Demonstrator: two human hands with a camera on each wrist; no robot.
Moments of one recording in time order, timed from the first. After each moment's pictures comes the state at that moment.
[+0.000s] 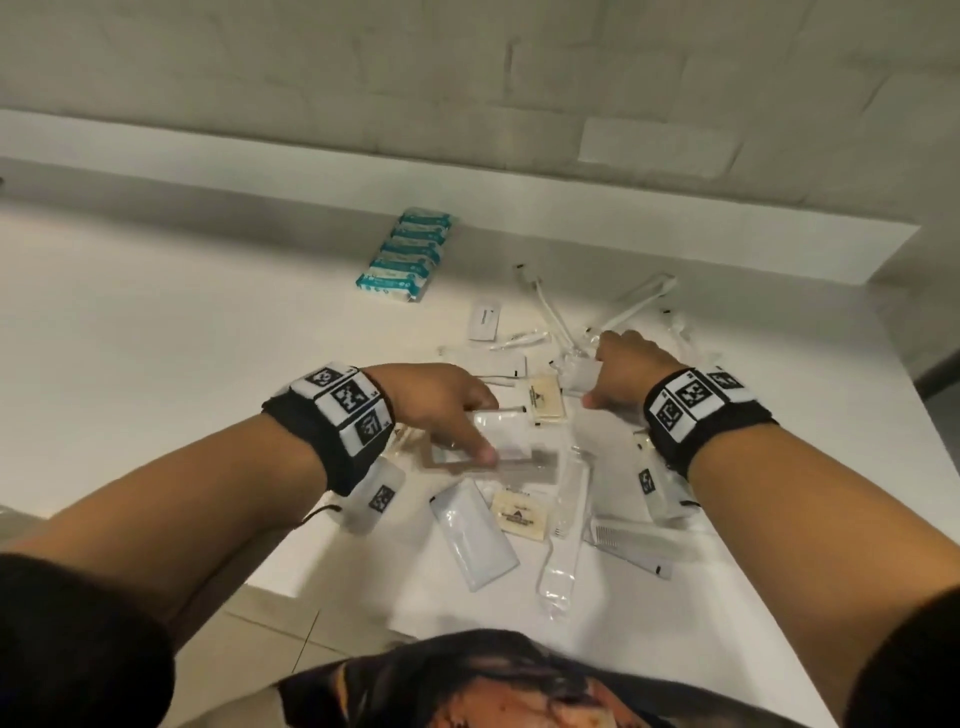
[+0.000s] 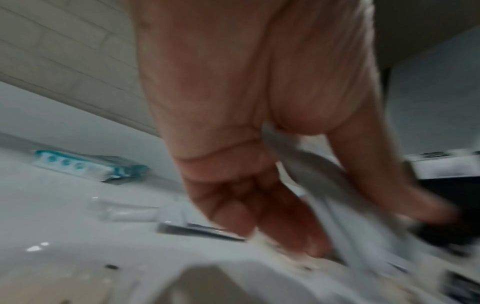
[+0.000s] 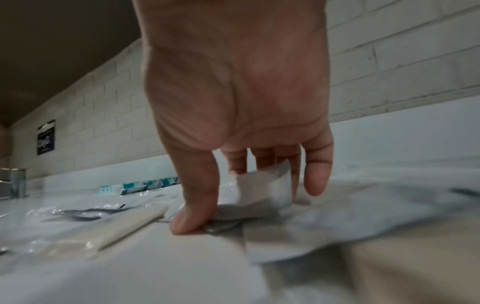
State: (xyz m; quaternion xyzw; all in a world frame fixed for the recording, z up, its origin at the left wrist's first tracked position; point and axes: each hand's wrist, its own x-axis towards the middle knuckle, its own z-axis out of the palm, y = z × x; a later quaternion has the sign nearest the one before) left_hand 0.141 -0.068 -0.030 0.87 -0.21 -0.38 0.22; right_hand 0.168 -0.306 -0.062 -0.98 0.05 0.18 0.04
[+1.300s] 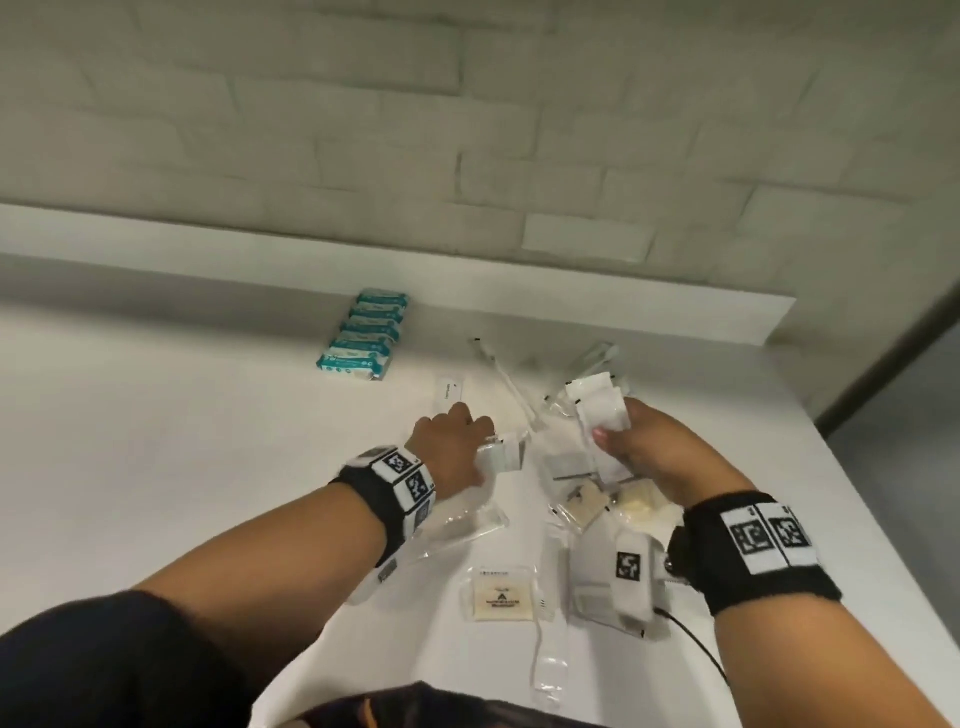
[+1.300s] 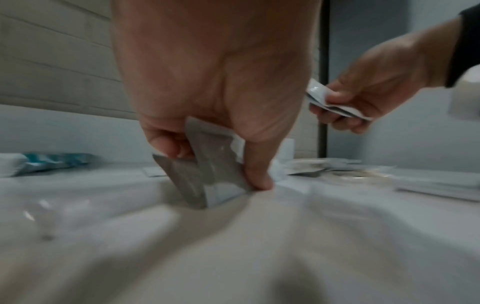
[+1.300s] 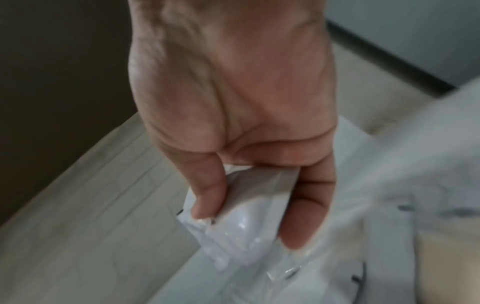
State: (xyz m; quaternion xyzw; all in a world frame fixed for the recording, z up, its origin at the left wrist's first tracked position) left_hand 0.178 -0.104 -0.083 0.96 -0.27 -0.11 0.04; right_hand 0.115 -0.339 -0.034 -0.86 0.13 0.09 0.48
